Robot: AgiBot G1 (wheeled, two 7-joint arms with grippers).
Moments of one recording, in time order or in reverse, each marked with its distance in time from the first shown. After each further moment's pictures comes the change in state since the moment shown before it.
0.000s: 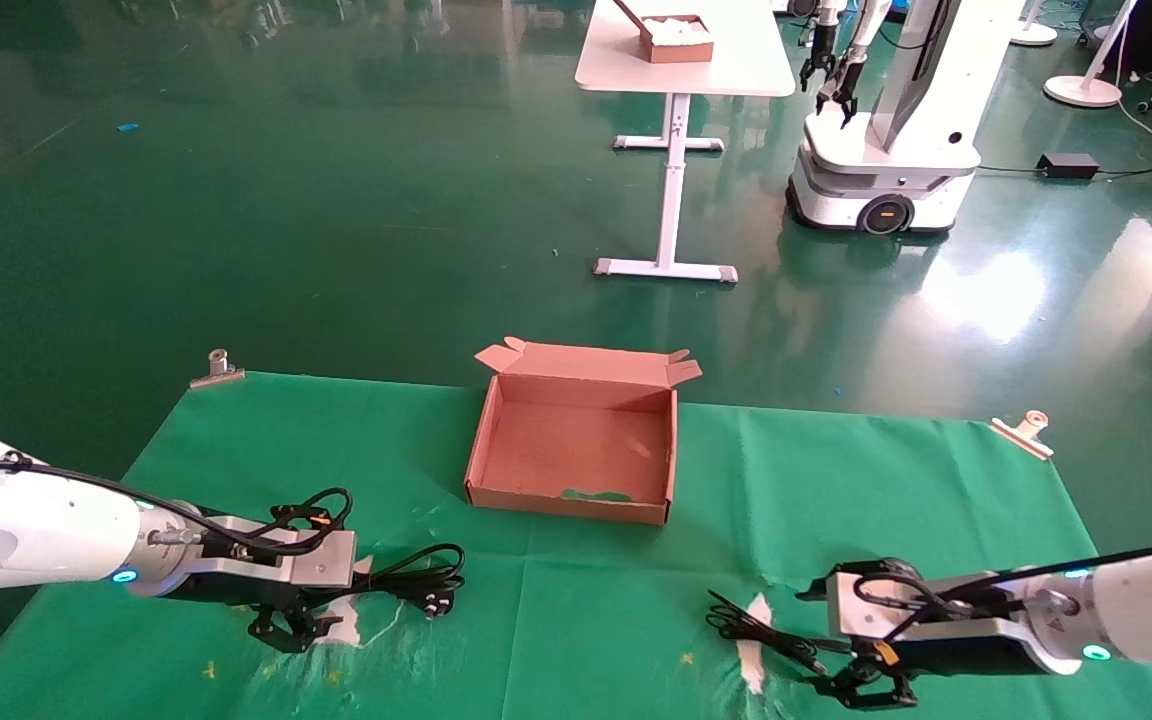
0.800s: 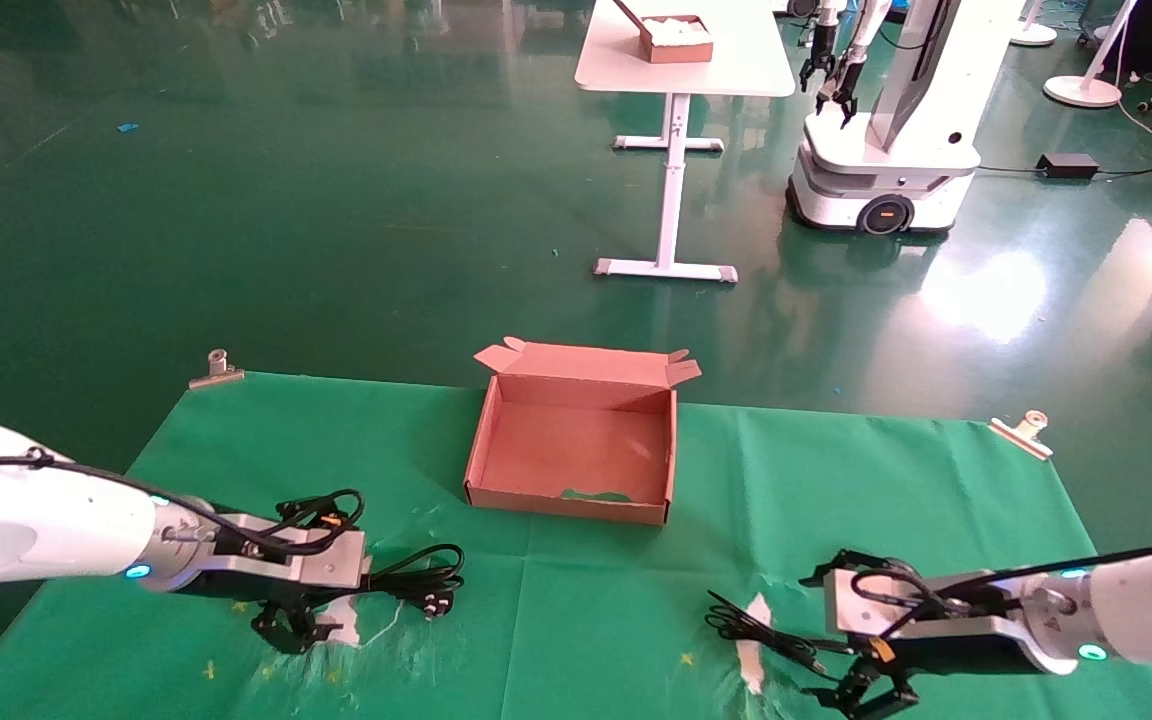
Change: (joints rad) left arm 0.001 0.005 0.008 -0.025 0.011 0.006 -0.016; right arm -0.007 0.009 0.005 0.020 0.007 -0.007 0.017
